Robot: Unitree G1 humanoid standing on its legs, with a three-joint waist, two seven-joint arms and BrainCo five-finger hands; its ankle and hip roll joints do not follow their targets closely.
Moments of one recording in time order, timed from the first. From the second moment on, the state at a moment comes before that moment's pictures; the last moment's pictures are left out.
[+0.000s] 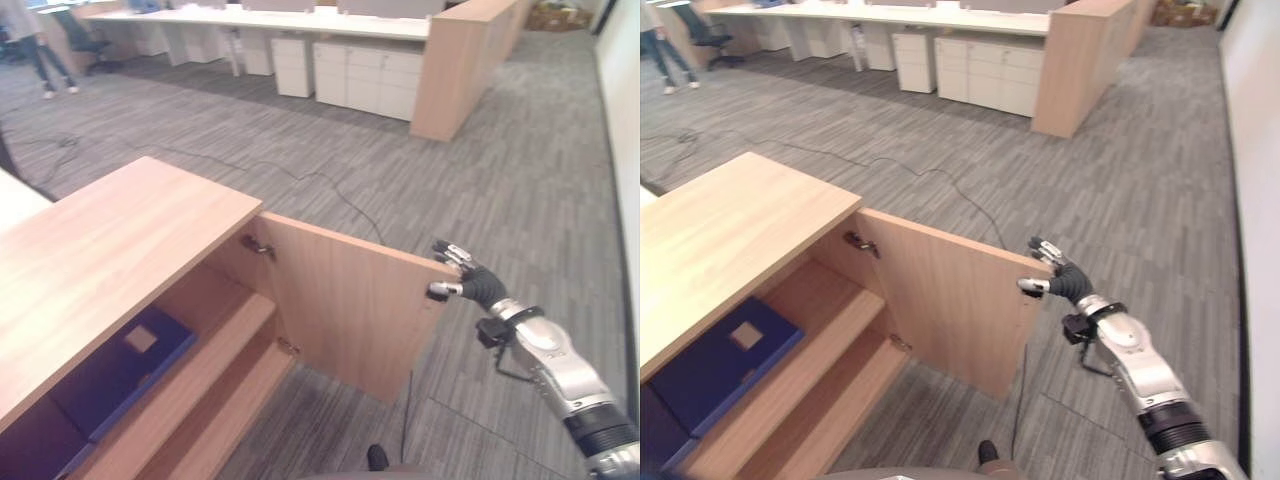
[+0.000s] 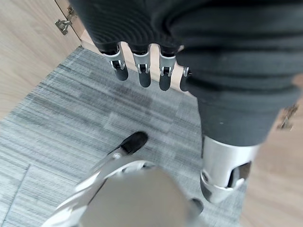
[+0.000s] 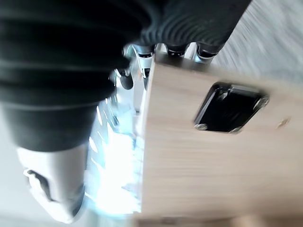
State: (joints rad) left arm 0.03 0.23 -0.06 1.37 0.05 0.03 -0.07; right arm -0.11 -0.62 0.25 0.16 0.64 -0.02 0.19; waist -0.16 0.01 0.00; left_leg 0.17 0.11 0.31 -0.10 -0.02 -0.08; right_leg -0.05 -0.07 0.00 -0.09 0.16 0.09
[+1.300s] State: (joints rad) left arm -0.01 0.31 -0.15 1.40 -0.03 -0.03 -0.03; right arm 0.05 -0.39 0.64 0.25 0.95 0.13 0.46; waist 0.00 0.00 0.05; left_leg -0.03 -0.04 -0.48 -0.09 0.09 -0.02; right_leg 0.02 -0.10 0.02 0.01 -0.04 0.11
